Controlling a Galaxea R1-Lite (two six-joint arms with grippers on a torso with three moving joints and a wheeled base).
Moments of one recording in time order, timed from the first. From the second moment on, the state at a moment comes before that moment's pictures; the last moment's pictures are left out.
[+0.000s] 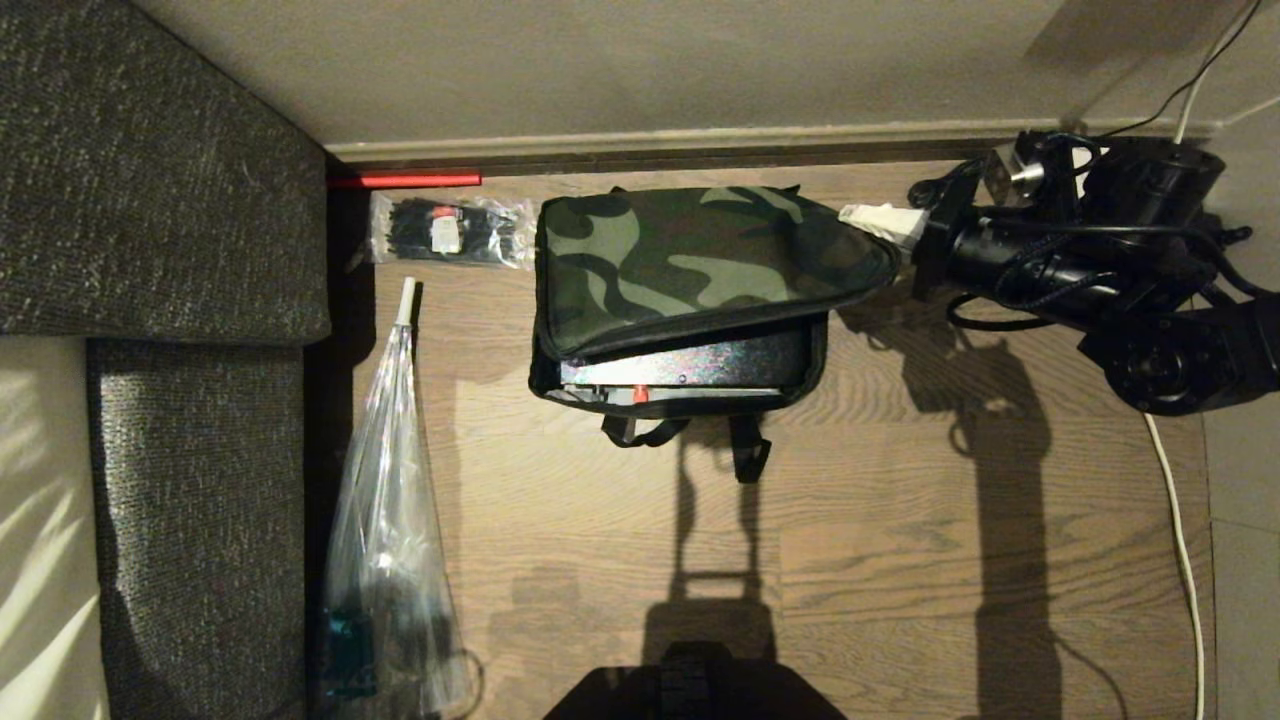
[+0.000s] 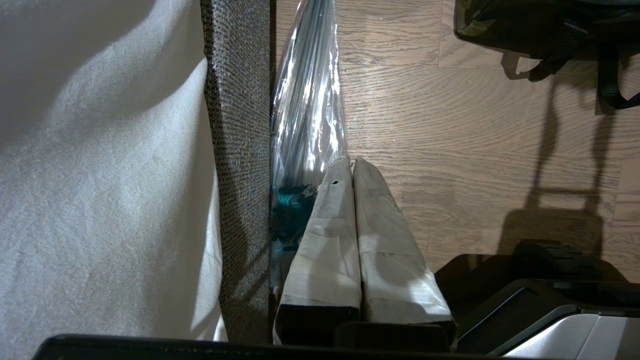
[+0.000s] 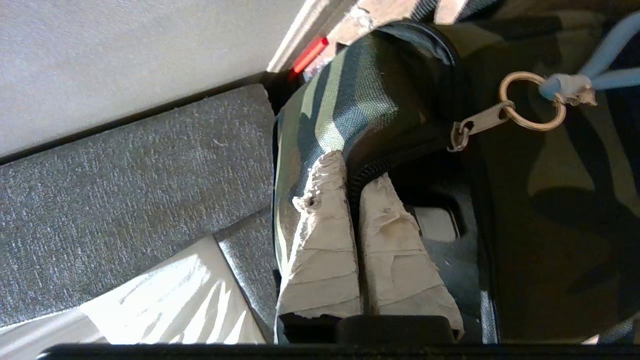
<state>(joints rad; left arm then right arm) 0.00 0.00 0.00 0.00 0.00 -0.01 0.16 1.89 -1.20 -0.91 0.65 0.98</state>
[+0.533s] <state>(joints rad) 0.00 0.00 0.00 0.00 0.00 -0.01 0.16 1.90 -1.26 -0.91 0.60 1.09</state>
